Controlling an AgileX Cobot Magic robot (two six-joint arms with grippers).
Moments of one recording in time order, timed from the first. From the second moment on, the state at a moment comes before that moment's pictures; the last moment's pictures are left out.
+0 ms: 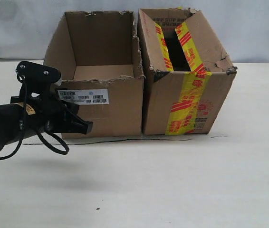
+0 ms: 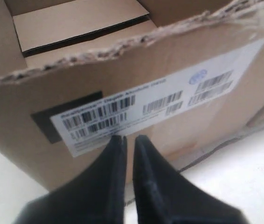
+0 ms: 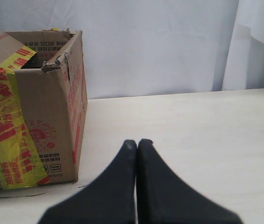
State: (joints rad) left arm -0.55 1.58 -0.62 -0.40 -0.28 0.31; right arm 0.03 0.00 -0.01 0.17 0.22 -0.13
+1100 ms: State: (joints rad) left arm -0.52 0.19 -0.19 -0.38 0.34 0.58; right arm 0.03 0.00 -0.01 0.17 0.22 -0.13
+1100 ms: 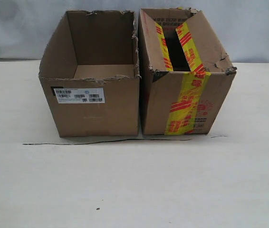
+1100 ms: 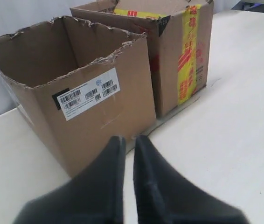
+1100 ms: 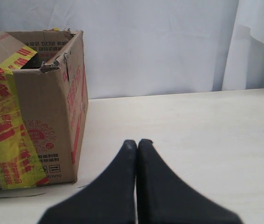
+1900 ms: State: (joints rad) left arm -0.13 0.00 0.00 -0.05 0.36 0.58; right arm 0.03 0.00 -0.01 0.17 0.22 -0.13
